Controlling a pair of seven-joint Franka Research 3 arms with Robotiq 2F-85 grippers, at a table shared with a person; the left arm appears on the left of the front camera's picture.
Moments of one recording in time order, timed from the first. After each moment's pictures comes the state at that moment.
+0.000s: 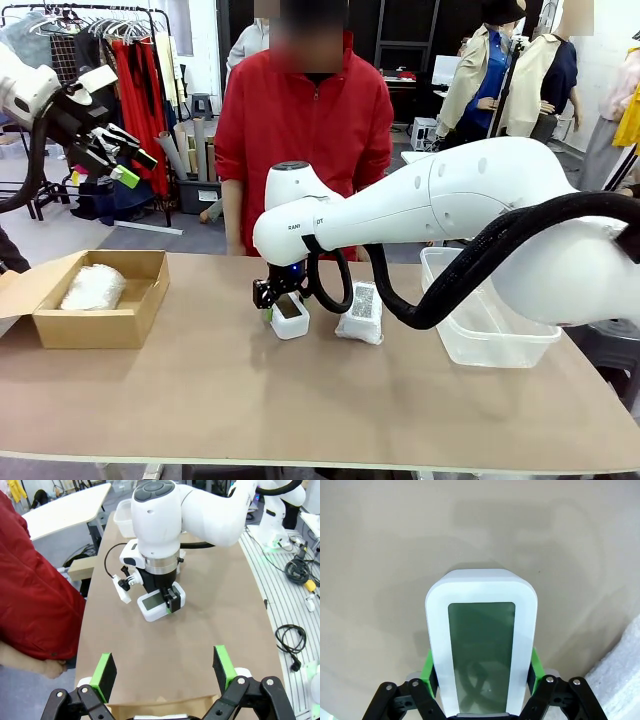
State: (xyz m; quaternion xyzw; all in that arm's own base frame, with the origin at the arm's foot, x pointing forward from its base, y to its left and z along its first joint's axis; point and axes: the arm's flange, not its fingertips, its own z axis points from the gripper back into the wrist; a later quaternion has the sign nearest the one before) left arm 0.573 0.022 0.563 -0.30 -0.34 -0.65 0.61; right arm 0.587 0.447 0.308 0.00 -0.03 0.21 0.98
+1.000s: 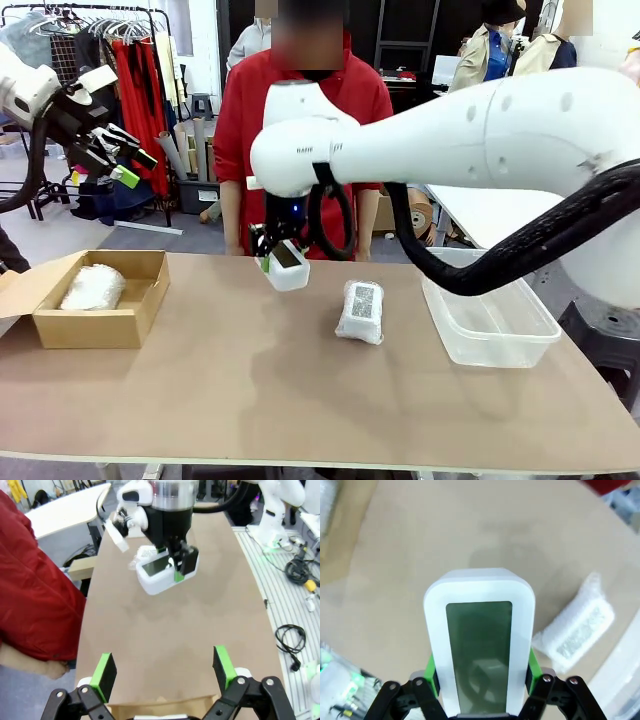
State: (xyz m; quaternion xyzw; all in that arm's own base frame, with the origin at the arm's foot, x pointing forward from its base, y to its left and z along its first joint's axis) left arm 0.573 0.022 0.563 -0.30 -0.34 -0.65 0.61; right arm 0.547 0.451 0.474 0.01 -0.05 0.22 0.97
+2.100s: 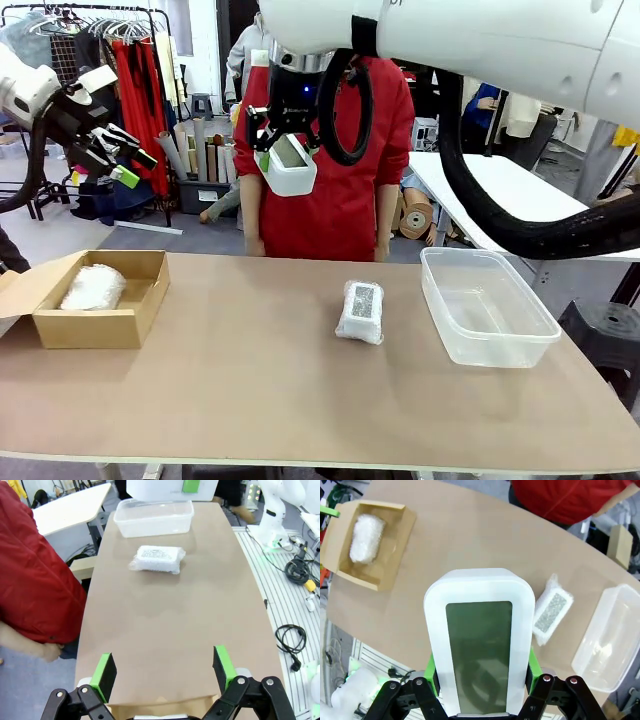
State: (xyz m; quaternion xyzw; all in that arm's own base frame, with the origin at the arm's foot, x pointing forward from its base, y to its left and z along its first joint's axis) left arm 0.573 0.022 0.563 -0.30 -0.34 -0.65 0.61; right arm 0.499 0.435 0.657 0.03 -0.14 0.18 0.97
